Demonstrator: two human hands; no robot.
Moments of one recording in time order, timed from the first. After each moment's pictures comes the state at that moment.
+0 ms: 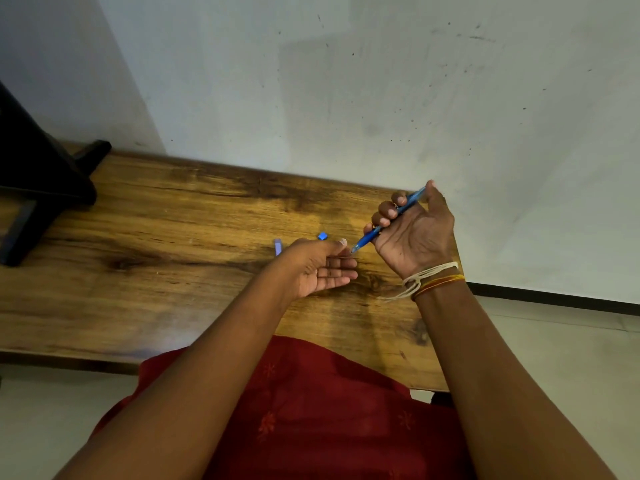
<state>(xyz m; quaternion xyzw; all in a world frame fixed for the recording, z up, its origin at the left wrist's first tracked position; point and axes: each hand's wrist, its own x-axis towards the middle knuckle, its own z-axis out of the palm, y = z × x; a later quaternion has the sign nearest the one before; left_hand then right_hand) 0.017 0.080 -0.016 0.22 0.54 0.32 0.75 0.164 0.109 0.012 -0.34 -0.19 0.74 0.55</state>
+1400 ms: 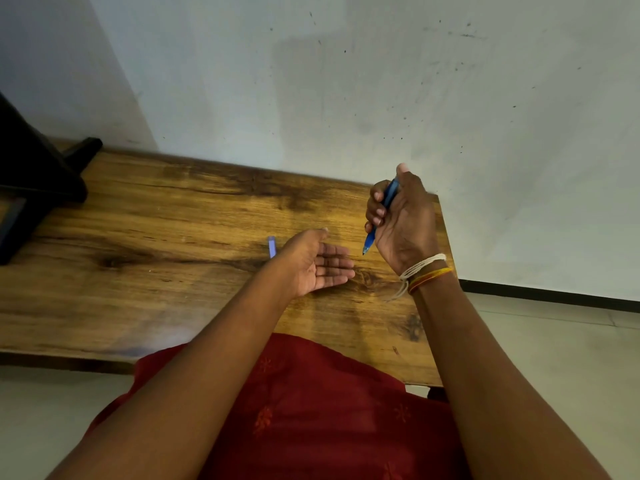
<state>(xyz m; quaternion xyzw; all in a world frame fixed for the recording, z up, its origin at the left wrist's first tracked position) 0.024 0.080 -0.010 0.17 0.56 0.32 0.74 0.156 0.105 0.025 -0.45 -0.38 0.62 0.51</state>
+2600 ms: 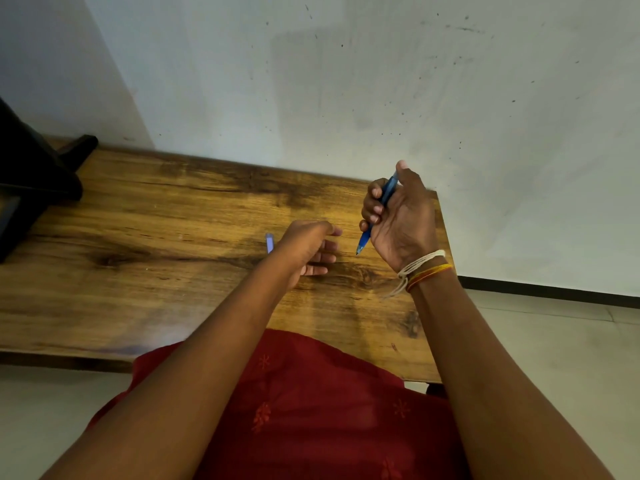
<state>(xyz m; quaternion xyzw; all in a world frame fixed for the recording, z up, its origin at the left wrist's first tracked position) 0.035 0.083 -0.004 0.33 0.62 0.33 0.63 0.169 0.104 0.027 -0.43 -0.36 0.65 0.50</state>
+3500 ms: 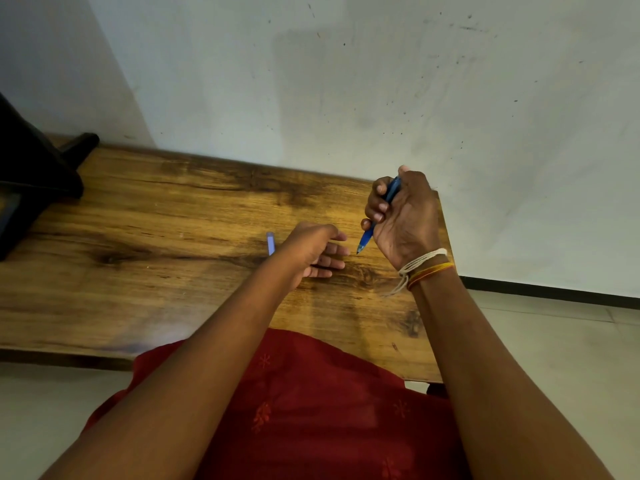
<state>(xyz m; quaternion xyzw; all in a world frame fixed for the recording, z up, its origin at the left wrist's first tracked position) 0.039 0.082 -0.002 0.34 0.61 0.30 0.65 0.169 0.104 0.030 -0.44 -0.34 0.65 0.52</state>
